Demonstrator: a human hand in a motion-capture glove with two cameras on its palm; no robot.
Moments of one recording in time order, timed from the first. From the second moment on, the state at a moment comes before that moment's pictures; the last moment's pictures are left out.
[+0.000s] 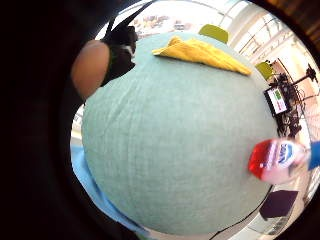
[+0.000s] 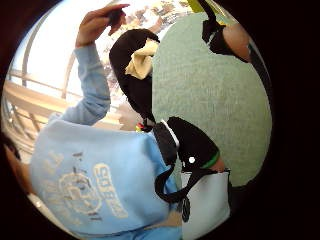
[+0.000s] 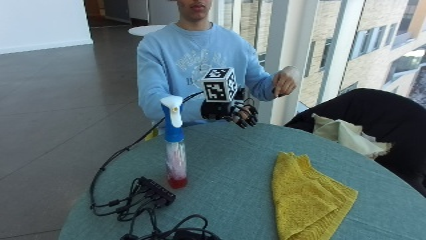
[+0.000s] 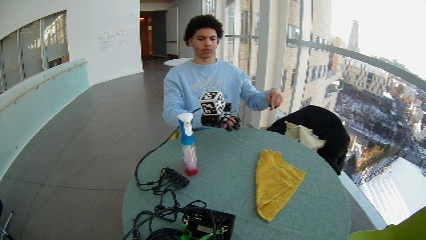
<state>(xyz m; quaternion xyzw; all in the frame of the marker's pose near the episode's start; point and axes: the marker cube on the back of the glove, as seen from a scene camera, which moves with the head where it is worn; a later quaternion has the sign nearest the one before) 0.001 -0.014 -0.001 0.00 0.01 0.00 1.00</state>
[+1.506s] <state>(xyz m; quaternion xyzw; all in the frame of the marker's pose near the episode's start) 0.036 -0.003 -0.027 -0.02 0.04 0.08 1.00</state>
